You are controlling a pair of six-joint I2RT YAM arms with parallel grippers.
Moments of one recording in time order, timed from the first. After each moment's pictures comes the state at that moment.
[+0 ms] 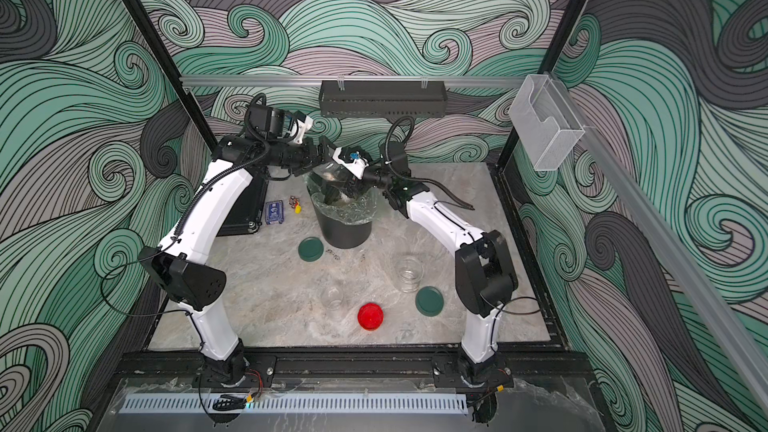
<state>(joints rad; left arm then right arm) -0.33 1.83 2.13 -0.96 0.50 -0.52 0.52 1.85 1.55 0.14 -0.65 -0.49</state>
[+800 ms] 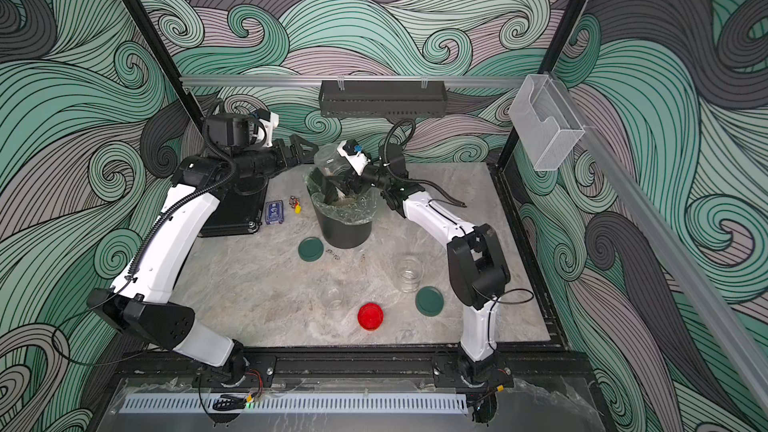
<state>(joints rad) -0.26 1.53 1.81 -0.77 0.40 -0.54 0.51 1.91 1.55 0.26 -0.62 -0.21</state>
